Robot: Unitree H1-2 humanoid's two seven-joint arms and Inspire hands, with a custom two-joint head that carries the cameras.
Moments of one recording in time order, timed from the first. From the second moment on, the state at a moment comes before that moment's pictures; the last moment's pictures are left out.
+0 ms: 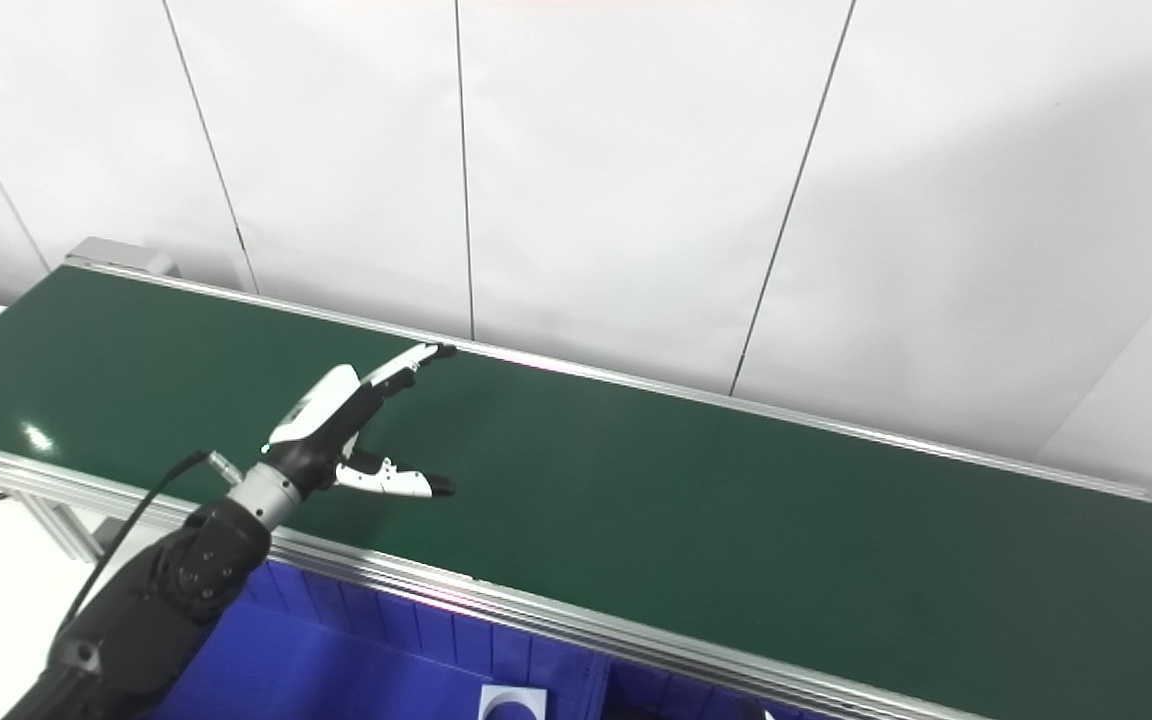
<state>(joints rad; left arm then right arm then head) -0.35 0.35 -0.19 0.43 0.46 -0.37 0.03 0.32 -0.19 0.43 0.20 -0.19 -0.42 -0.52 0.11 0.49</state>
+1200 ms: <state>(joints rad) -0.50 0.42 -0.26 0.72 0.53 -0.24 -0.06 0.33 -0.19 0.43 0.18 -0.19 -0.42 -0.52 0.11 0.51</state>
